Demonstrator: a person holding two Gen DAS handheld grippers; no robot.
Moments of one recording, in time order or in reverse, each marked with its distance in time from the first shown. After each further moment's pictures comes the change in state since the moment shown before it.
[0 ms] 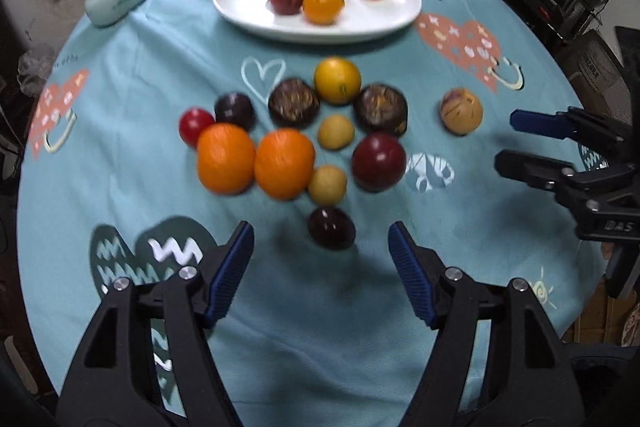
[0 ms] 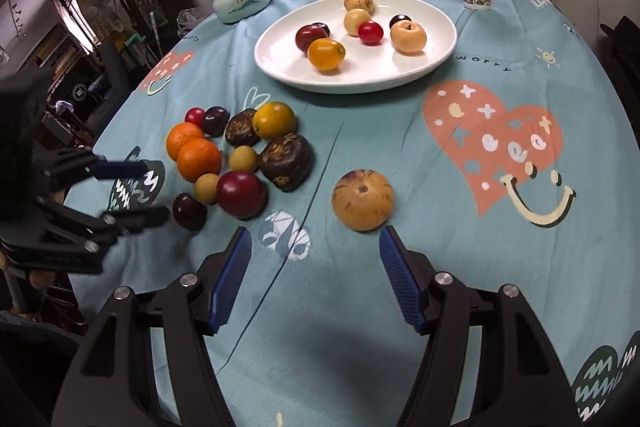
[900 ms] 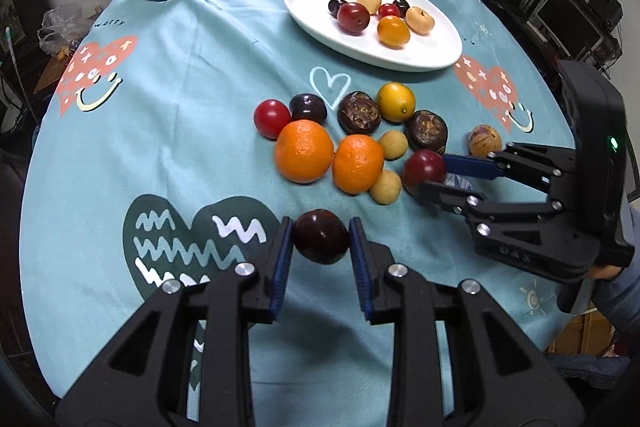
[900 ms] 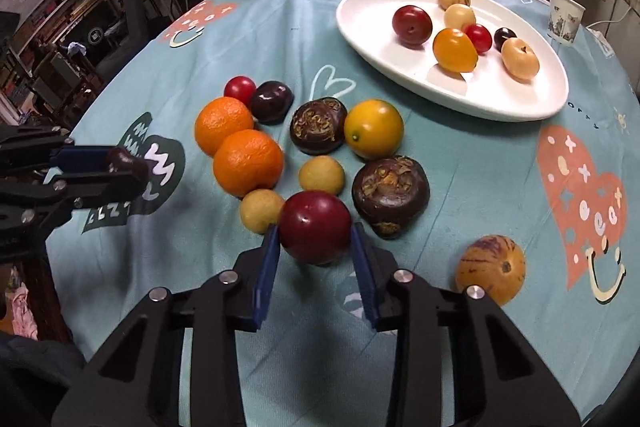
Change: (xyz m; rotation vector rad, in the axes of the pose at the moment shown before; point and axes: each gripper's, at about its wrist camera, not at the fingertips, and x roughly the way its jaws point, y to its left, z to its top) left arm -0.036 0.057 -0.010 -0.144 -0.066 -0.031; right arm 0.068 0.067 0.028 -0.190 0.096 -0.007
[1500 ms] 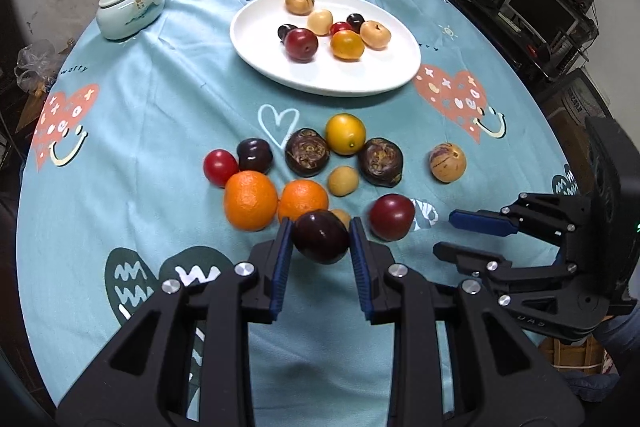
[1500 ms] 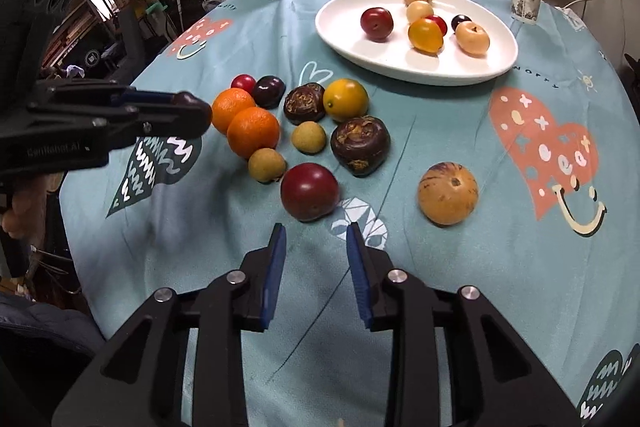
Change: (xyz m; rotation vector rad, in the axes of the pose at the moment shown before) left arm -0.002 -0.034 0.025 0.094 -0.033 -0.048; right arm -0.040 -0.007 -0.036 0.087 -0.043 0.023
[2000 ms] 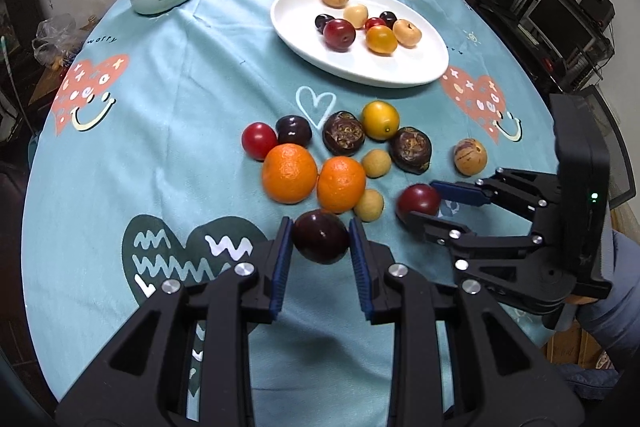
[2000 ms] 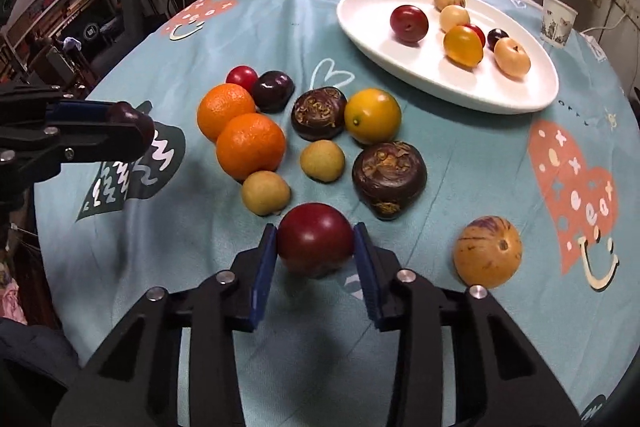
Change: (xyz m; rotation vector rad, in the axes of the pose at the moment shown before) left arm -0.008 0.024 -0.016 -0.076 0.006 0.027; right arm 0.040 0.011 0.024 -0.076 0.033 -0.040
